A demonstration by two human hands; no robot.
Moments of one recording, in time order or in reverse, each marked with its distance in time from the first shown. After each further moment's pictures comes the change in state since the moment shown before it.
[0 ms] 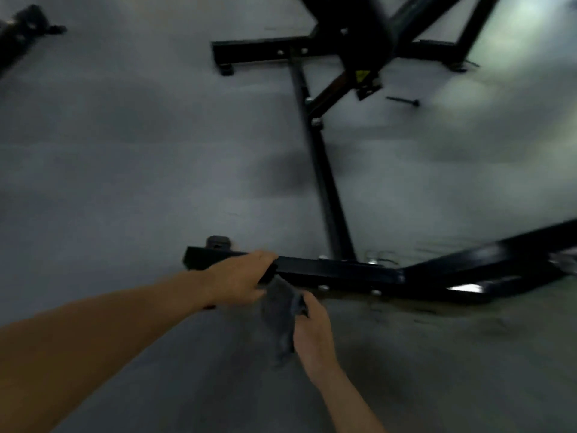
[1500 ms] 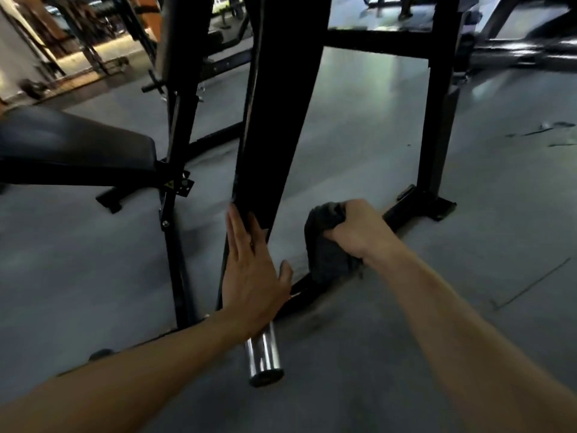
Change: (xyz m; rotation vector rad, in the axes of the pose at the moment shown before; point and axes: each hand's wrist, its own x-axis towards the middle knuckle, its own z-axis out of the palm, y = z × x) left_hand 0.131 0.550 -0.010 0.207 0.790 -0.006; right_hand -0.054 -0.080 -0.605 -0.115 0.262 -0.179
